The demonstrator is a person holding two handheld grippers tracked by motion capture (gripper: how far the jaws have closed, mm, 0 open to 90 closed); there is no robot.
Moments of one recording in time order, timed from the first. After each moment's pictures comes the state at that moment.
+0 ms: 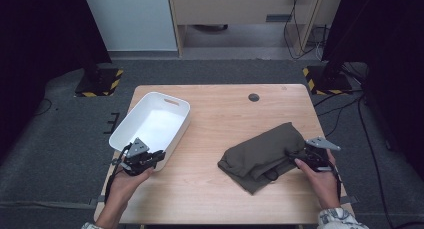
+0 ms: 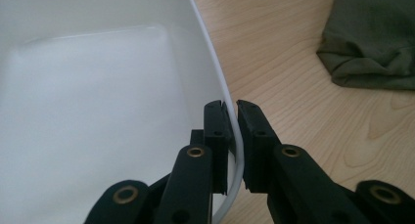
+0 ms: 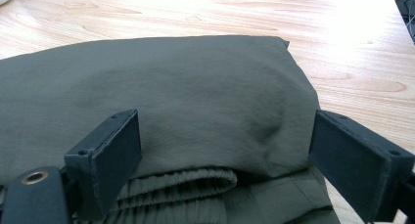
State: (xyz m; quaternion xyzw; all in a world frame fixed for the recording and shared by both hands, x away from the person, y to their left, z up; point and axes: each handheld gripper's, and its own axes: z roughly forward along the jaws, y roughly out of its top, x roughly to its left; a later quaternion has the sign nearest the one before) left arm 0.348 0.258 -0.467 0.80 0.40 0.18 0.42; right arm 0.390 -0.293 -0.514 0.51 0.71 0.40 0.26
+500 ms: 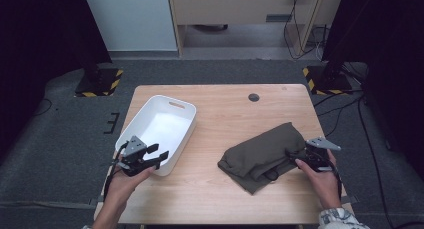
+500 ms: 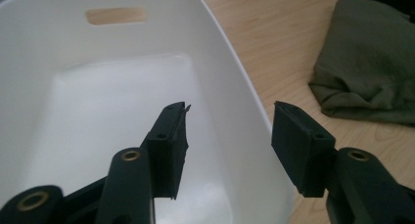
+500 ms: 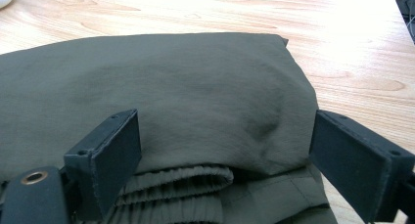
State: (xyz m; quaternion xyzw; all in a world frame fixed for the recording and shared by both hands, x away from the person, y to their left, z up) left arm 0.346 0.265 -0.446 0.77 0.42 0.20 0.45; right arm 0.390 -0.295 -0.514 0.51 0.71 0.40 0.26
